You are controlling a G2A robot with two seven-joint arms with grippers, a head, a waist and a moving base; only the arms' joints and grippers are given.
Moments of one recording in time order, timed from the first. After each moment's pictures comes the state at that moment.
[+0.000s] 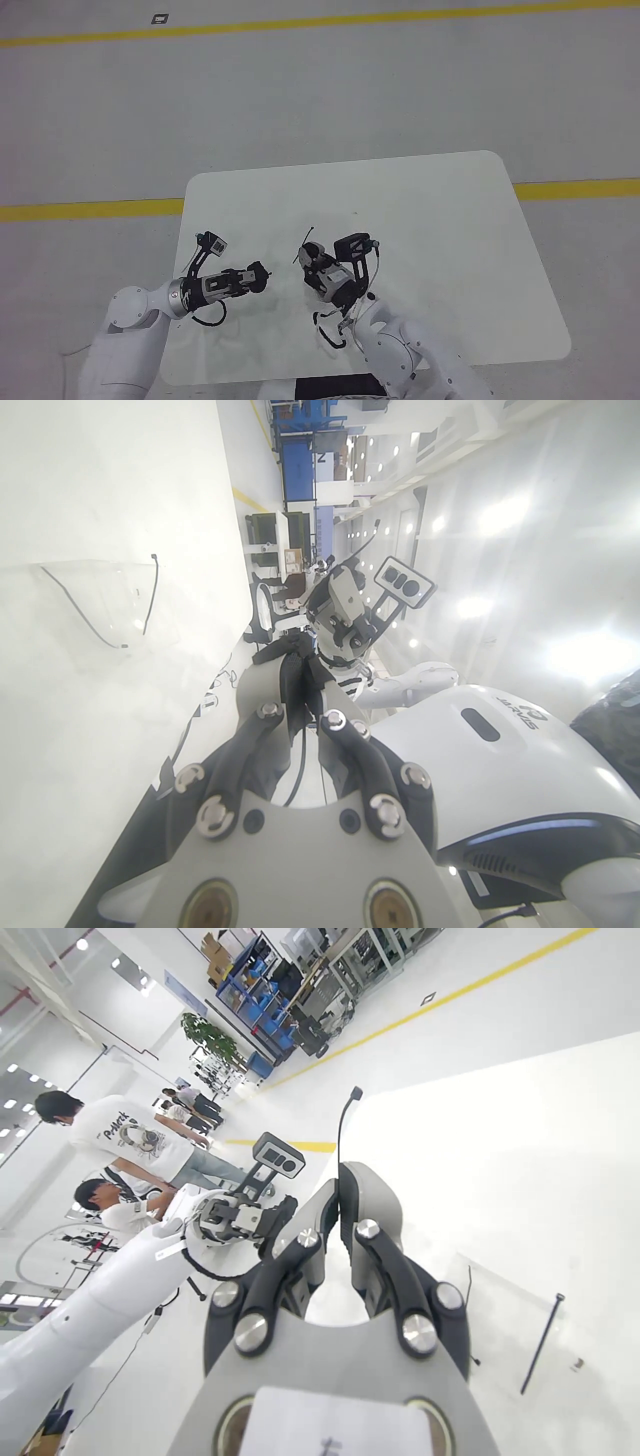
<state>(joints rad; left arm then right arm) 1.61 -1.12 -1.58 -1.47 -0.51 -0.34 -1.39 -1.67 -1.32 0.86 -1.94 -0.89 0.09 0.12</state>
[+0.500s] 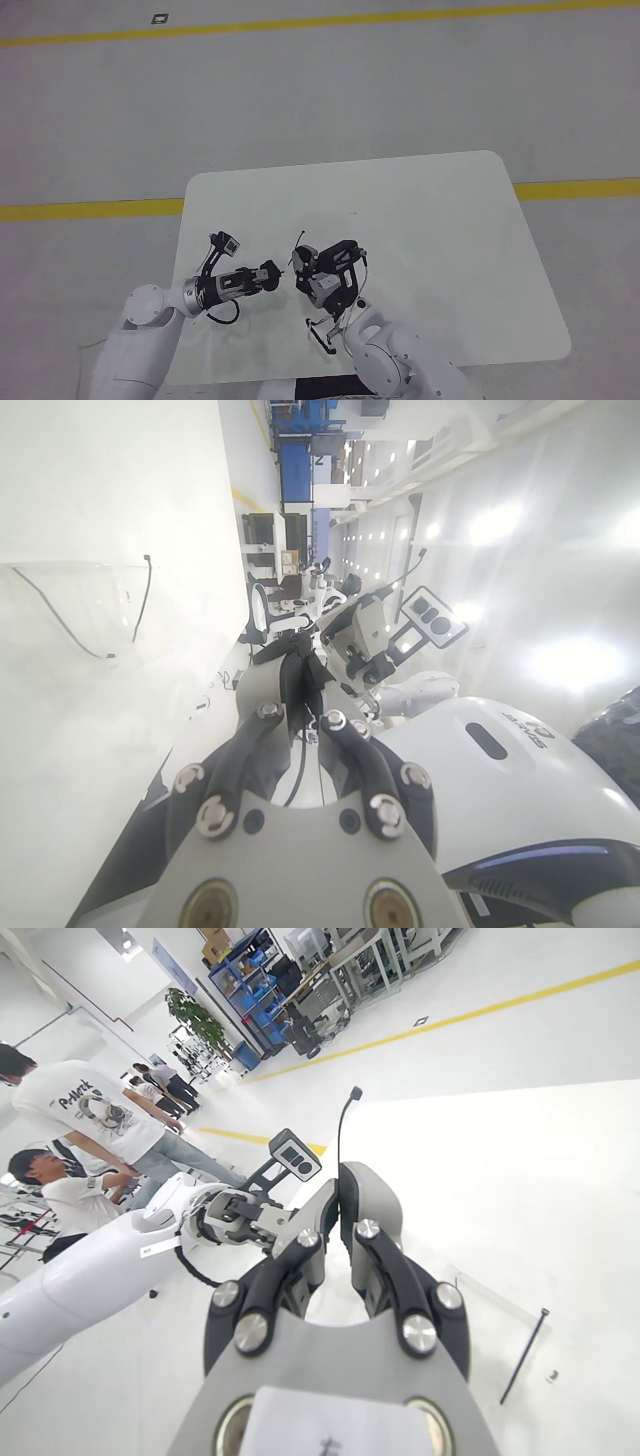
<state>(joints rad) 1.59 -1.12 -1.48 -1.46 -0.51 -0.34 -1.31 -1.66 -1.33 0.80 -1.93 -1.03 0.15 0.09</state>
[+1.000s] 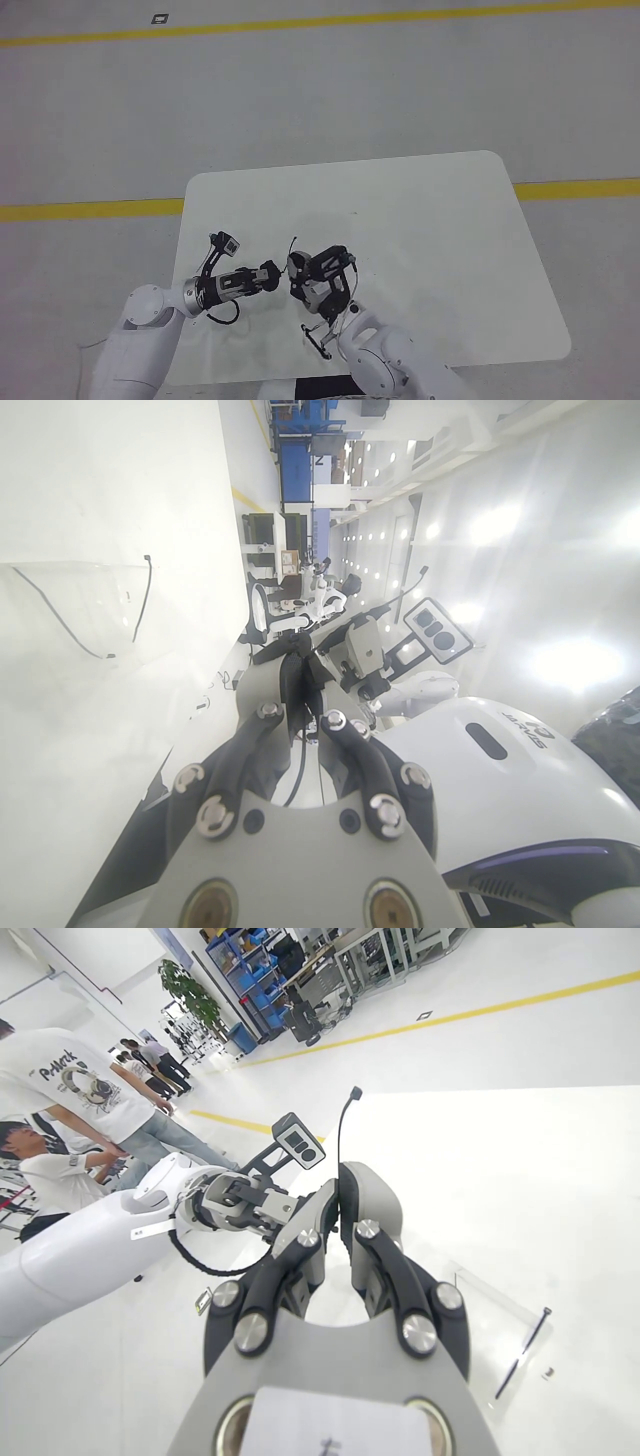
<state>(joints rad) 1.59 -1.12 -1.48 -1.46 -0.51 -0.34 -1.31 -1.65 -1.33 0.76 -1.93 -1.11 0.16 0.12</state>
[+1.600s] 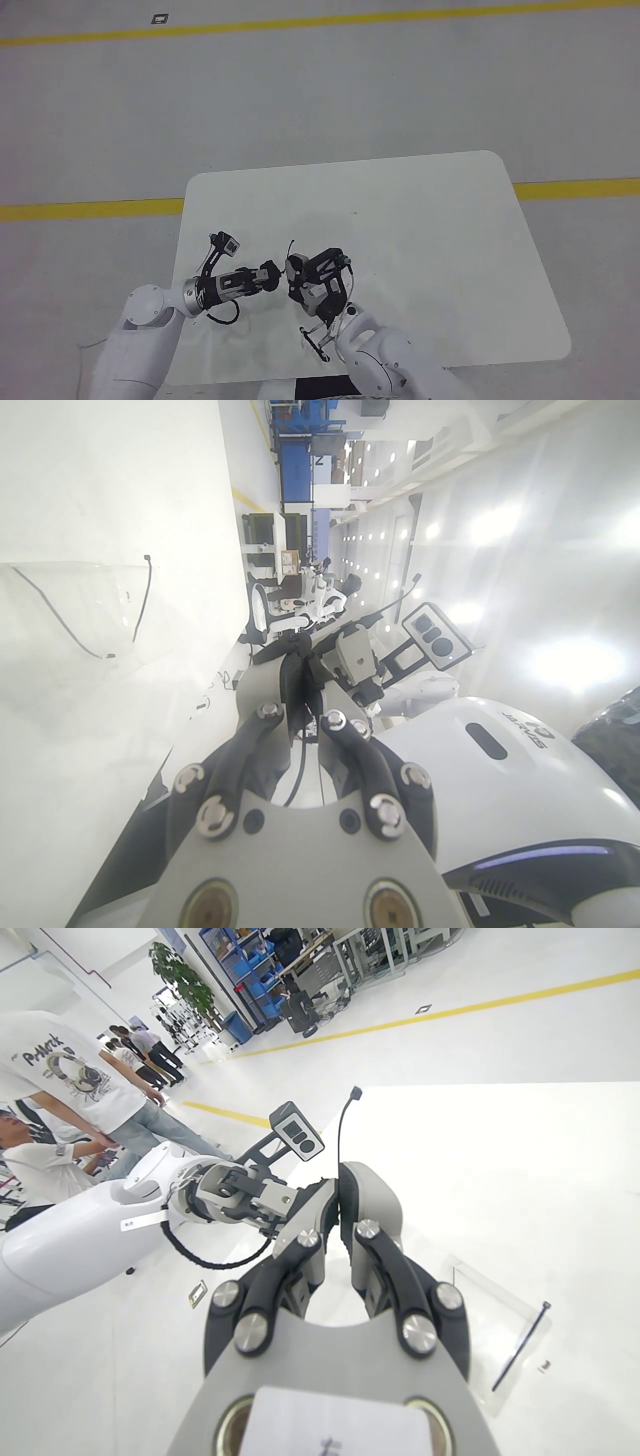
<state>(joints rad) 1.59 -1.12 -1.48 -1.46 -0.51 -0.34 -1.31 -1.65 -1.34 0.76 -1.92 -1.14 0.17 0.13</state>
